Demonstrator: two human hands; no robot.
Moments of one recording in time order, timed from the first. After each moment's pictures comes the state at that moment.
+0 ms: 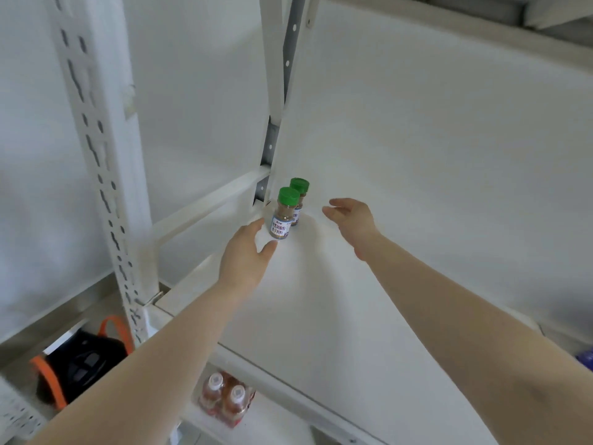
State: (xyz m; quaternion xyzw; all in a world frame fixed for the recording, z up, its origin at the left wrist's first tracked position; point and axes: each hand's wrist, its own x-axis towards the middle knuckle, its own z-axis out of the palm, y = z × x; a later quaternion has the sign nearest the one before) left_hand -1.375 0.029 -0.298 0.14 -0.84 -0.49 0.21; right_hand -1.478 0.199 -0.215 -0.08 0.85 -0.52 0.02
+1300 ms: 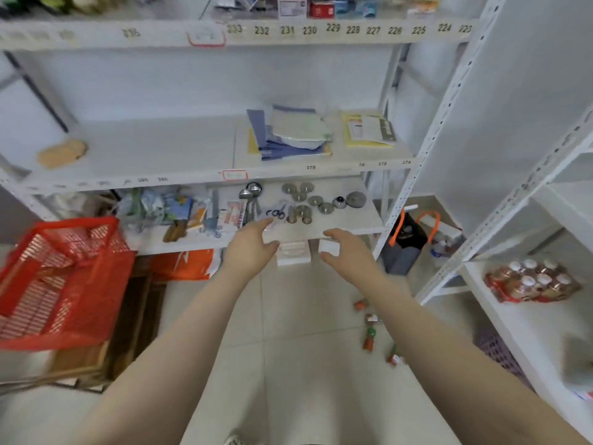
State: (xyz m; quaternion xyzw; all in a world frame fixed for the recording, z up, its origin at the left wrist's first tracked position) left_hand -0.491 0.021 -0.273 0.56 -0.77 -0.24 0.20; right_hand -0.695 0.083 -0.286 -0.59 0.73 -0.23 0.26
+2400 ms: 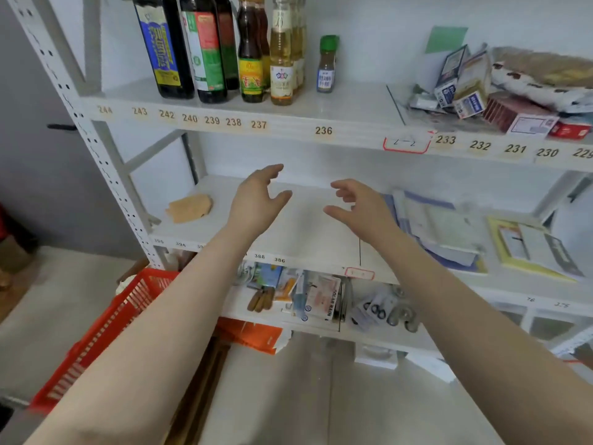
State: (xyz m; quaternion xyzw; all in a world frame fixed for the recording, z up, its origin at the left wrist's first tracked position) left_hand -0.235 -0.286 -0.130 0.59 -0.68 -0.15 0.41; right_hand -0.441 -0.294 -0.142 -0.73 0.56 -0.35 0.20
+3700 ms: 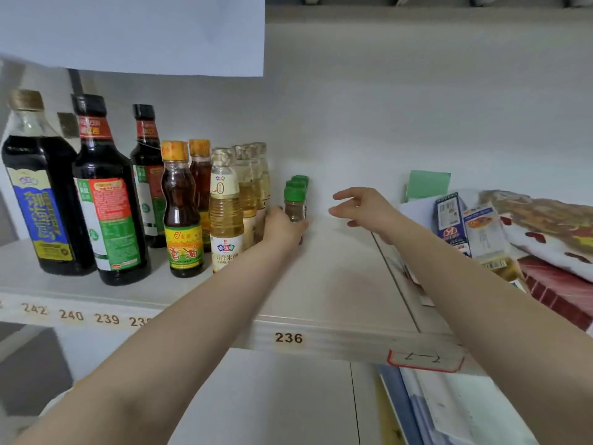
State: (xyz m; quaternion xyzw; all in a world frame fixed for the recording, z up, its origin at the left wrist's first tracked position) left_hand -0.338 -0.628 -0.007 0.59 -0.58 -0.27 0.50; right_hand -0.510 -0.631 0.029 -0.68 0.52 -0.43 0.29
